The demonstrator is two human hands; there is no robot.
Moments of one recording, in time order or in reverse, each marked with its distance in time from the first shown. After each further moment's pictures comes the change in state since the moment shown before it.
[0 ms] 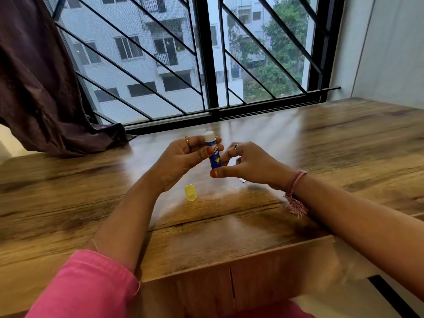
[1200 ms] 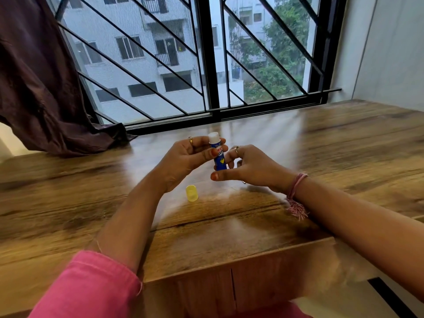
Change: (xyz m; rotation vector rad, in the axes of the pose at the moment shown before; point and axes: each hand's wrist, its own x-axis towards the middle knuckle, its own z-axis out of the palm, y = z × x) left_hand 0.001 0.002 0.004 -0.016 -0.006 -0.003; right_hand 0.000 0.001 0.003 0.009 -0.014 0.030
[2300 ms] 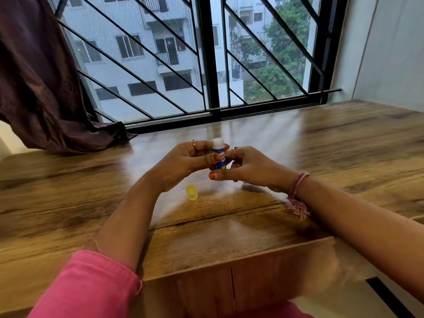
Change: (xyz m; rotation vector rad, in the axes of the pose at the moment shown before) left_hand -0.003 0.002 -0.002 0.114 -0.080 -0.108; right_hand -0.003 -0.003 0.000 0.128 -0.107 -0.038
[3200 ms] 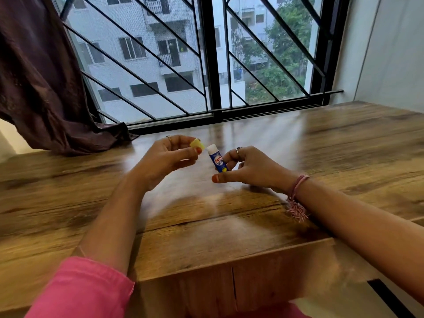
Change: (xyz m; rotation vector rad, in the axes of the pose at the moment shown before) left_hand -0.013 -0.002 -0.032 -0.037 0.290 -0.064; right_hand 0.003 0.006 0.000 -0.111 0.089 0.061
